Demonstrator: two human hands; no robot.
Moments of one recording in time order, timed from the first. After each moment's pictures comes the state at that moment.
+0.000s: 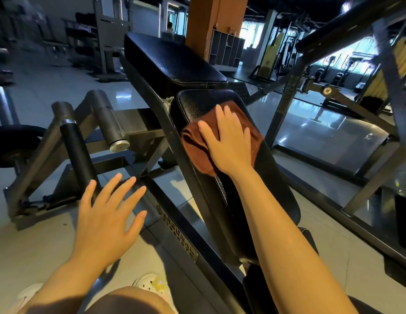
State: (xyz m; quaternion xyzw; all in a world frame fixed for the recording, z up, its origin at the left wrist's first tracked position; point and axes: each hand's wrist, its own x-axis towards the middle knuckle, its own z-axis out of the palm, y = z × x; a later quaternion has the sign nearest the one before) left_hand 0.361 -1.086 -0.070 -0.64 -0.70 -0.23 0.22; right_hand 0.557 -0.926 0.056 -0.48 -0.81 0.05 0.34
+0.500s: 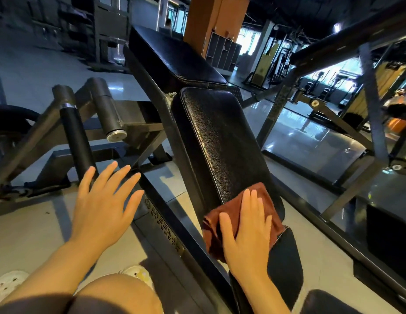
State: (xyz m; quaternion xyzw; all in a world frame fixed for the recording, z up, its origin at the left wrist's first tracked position) left_hand 0.368 -1.085 -0.067 -0.61 -0.72 -0.28 0.20; right_hand 0.633 -1.059 -0.050 -0.60 -0.73 0.05 0.33
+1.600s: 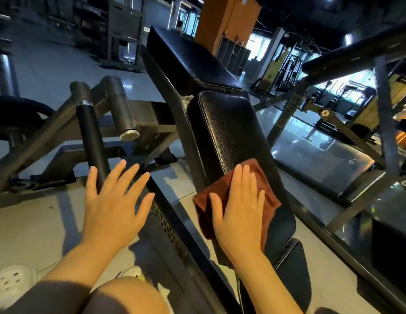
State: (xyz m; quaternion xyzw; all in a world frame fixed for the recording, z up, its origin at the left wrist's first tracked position) left_hand 0.373 -1.088 -0.061 -0.58 -0.74 -0.27 0.19; right_hand 0.582 -1.030 -0.016 -0.55 -0.78 -0.04 0.31
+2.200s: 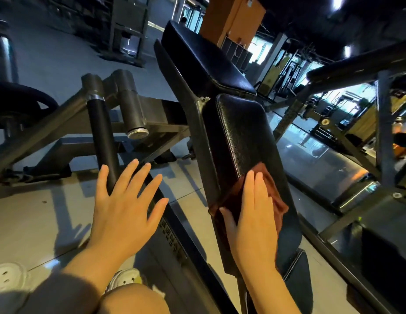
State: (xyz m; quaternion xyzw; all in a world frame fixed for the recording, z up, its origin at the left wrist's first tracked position) left_hand 0.371 -1.087 -0.062 -0.59 -0.73 -0.29 0.16; right_hand 0.566 -1.036 -0.014 -0.64 -0.72 0.03 0.28
